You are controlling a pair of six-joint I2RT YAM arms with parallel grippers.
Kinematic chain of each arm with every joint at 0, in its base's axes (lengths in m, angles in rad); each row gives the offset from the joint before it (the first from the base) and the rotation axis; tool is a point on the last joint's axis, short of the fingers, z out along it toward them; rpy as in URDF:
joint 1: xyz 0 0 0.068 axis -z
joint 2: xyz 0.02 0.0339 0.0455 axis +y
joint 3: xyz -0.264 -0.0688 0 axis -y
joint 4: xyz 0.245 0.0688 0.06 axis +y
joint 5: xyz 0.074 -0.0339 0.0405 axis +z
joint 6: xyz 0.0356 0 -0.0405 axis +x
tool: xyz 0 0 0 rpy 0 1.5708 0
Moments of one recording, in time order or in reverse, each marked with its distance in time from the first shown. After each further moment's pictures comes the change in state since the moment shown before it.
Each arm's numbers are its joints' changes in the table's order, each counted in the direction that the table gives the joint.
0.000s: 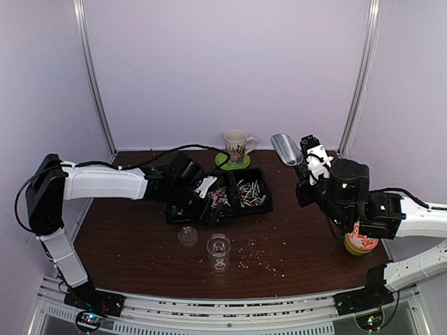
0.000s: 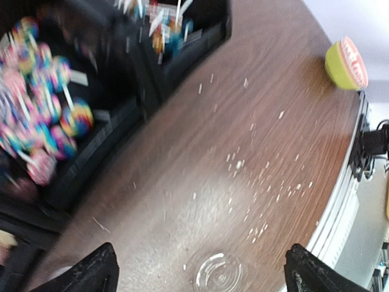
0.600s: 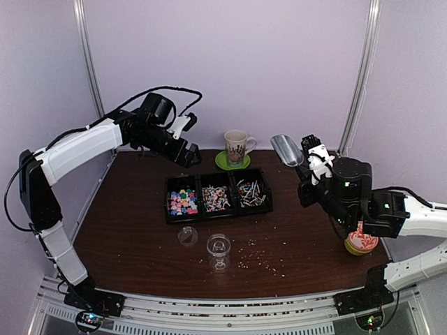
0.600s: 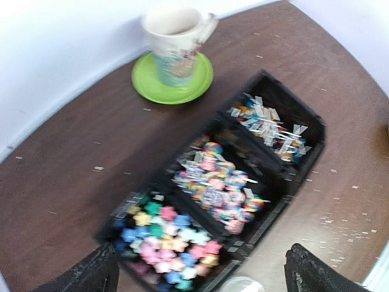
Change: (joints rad) left arm -0.213 -0.017 0.494 0.406 0.249 0.312; right arm 0.000 -0.017 0.022 0.058 0.021 0.007
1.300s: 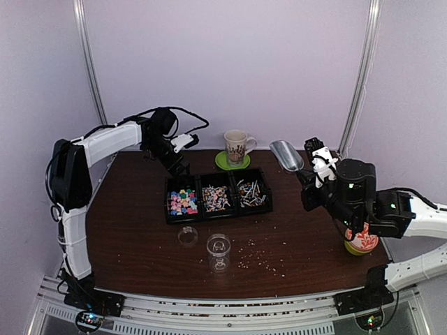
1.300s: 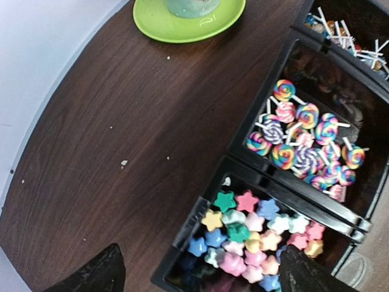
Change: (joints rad) left arm -0.164 0.314 0.185 0.109 0.005 0.455; right arm -0.008 -0.043 0.000 0.087 0.060 0.074
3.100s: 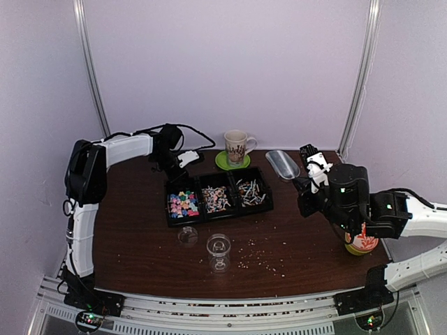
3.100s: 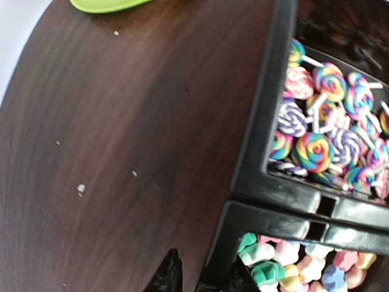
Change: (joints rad) left arm -0.019 0.186 0.018 -0.067 -0.057 0.170; right arm -0.014 0.027 0.000 0.063 0.024 0.068
